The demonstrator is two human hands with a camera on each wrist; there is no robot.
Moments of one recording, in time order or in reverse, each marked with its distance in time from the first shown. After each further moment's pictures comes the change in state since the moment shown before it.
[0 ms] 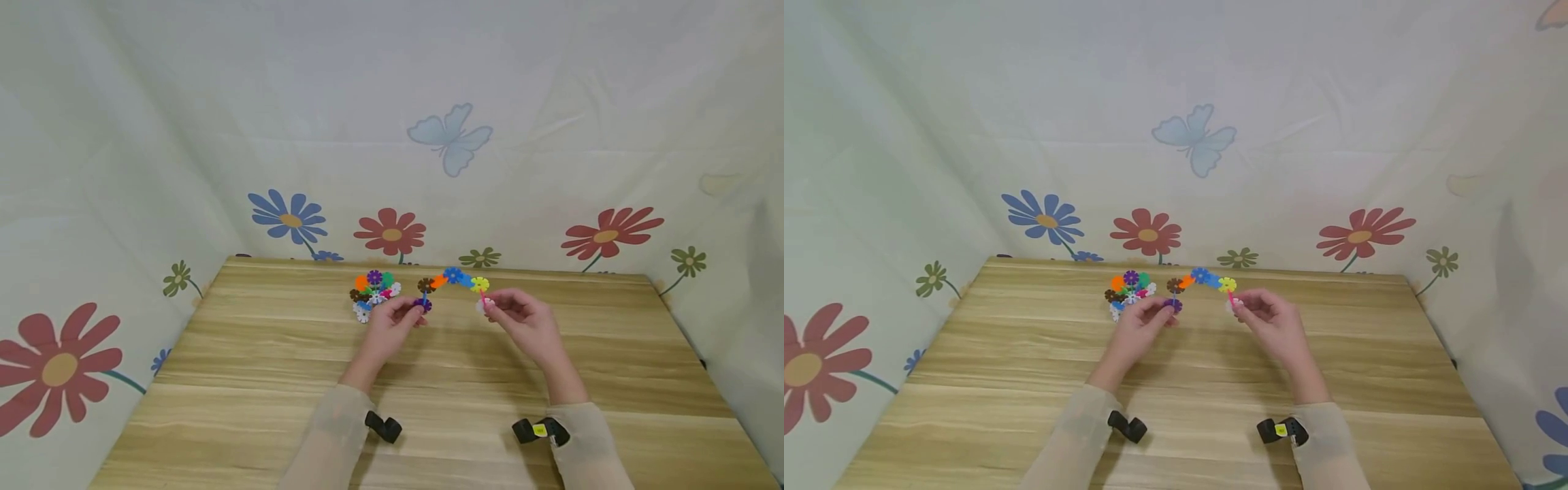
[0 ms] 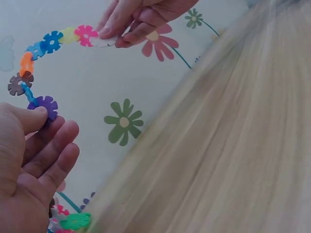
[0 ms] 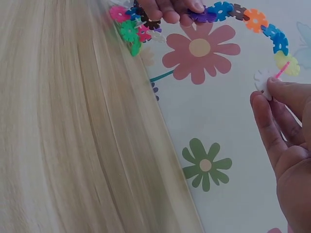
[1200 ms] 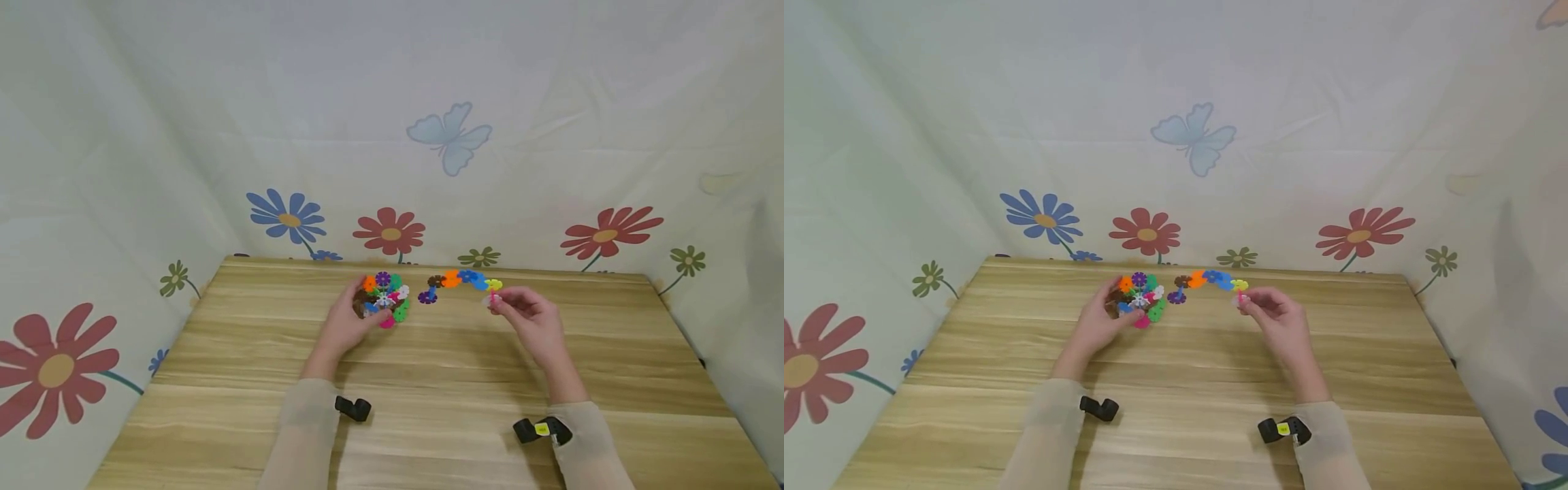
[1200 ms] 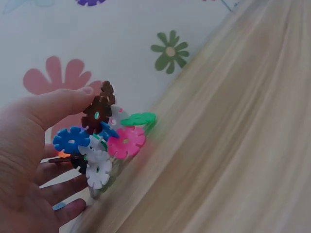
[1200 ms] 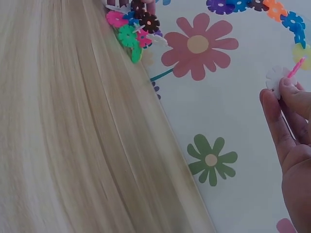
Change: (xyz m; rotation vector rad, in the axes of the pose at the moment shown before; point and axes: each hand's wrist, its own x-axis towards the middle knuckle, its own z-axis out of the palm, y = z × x) left_hand 0.003 -0.018 -0.079 0.442 0.057 -0.254; right_hand 0.000 0.007 -0.002 0.097 0.120 0.032
